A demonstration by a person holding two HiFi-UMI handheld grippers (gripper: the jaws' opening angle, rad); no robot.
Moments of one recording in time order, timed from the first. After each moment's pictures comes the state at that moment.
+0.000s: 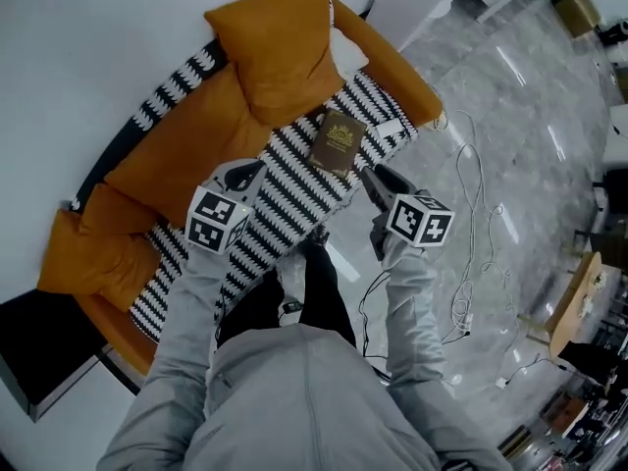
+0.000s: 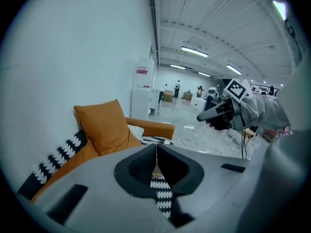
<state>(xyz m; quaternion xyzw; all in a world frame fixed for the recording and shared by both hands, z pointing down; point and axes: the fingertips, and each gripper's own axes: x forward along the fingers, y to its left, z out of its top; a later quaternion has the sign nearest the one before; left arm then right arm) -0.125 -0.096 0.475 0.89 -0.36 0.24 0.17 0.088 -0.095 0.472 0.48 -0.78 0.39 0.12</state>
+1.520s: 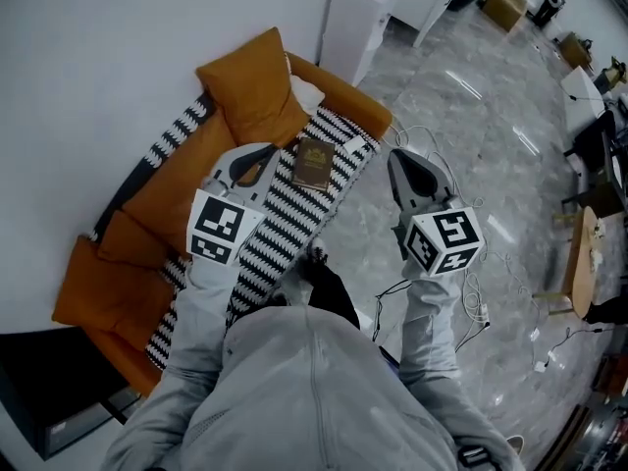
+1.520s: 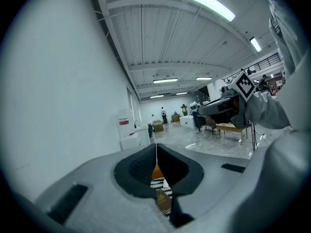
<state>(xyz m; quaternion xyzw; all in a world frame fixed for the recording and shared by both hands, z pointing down) -0.075 0.012 0.226 0.94 -0.32 0.12 -0.07 0.102 0.060 0.193 0.58 -0.81 0.03 0.09</state>
